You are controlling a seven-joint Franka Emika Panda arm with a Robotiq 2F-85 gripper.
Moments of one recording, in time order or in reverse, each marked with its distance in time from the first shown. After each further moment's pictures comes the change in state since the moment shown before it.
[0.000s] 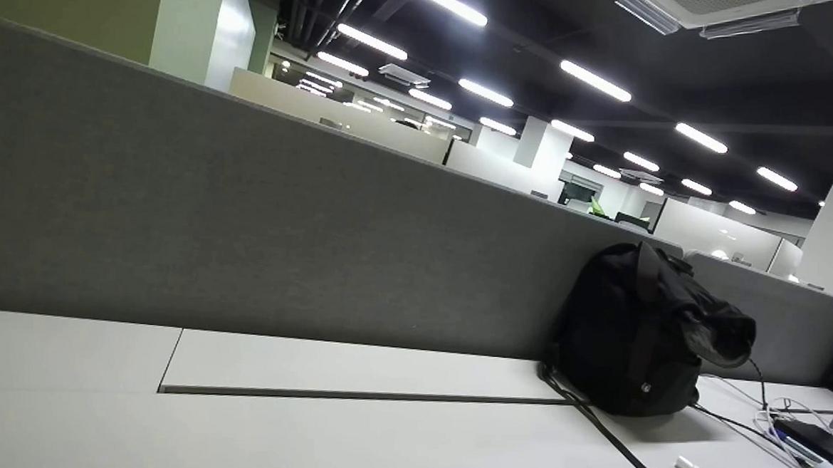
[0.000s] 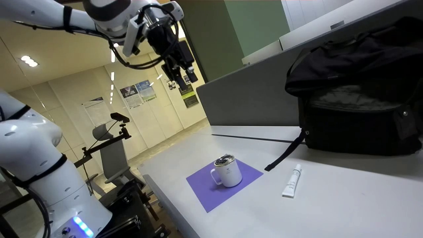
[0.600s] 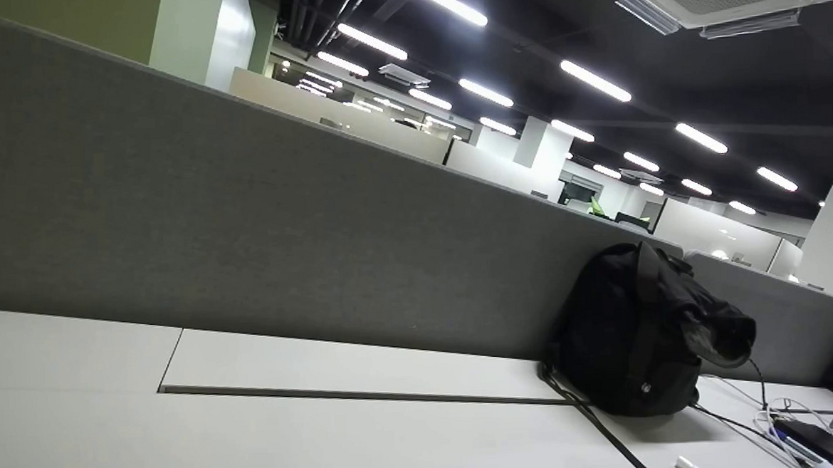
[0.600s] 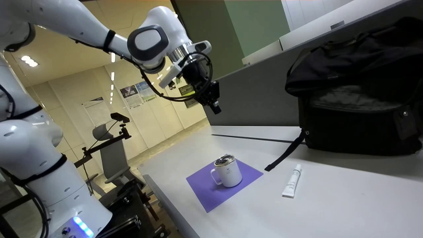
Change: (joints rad) arm -0.011 0.283 0.062 -0.009 0.091 0.299 -0.002
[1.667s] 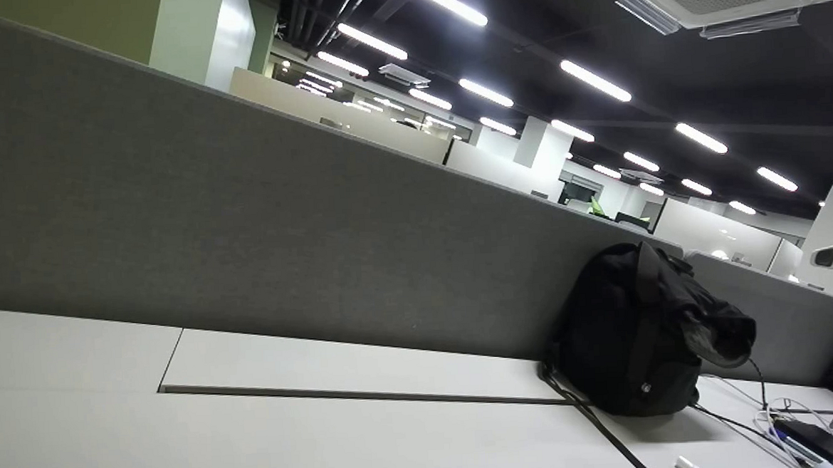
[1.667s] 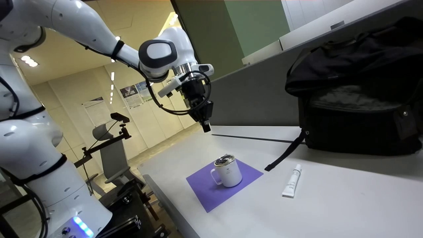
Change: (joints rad) arm 0.001 0.076 0.074 0.017 -0.062 -0.190 0.076
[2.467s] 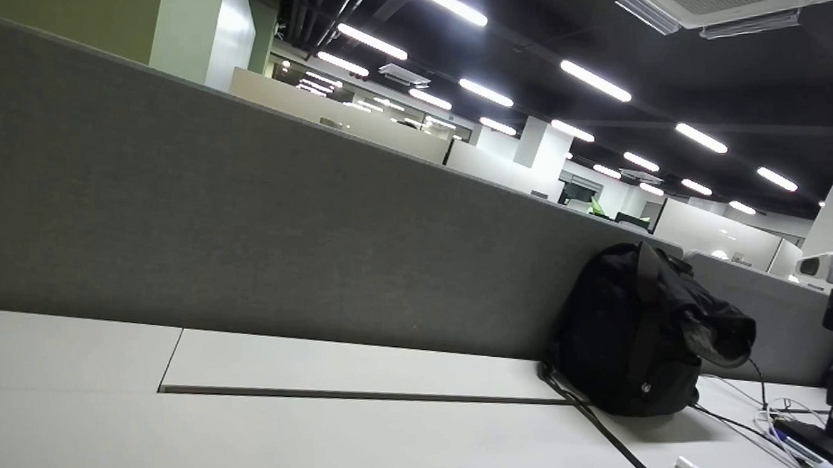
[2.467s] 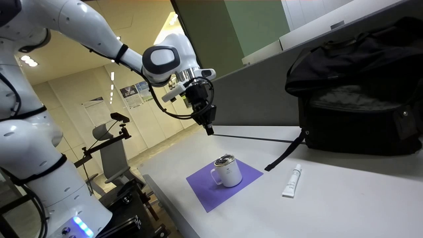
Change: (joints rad) arm -0.001 0.046 0.016 -0.005 0.017 0.075 -0.001
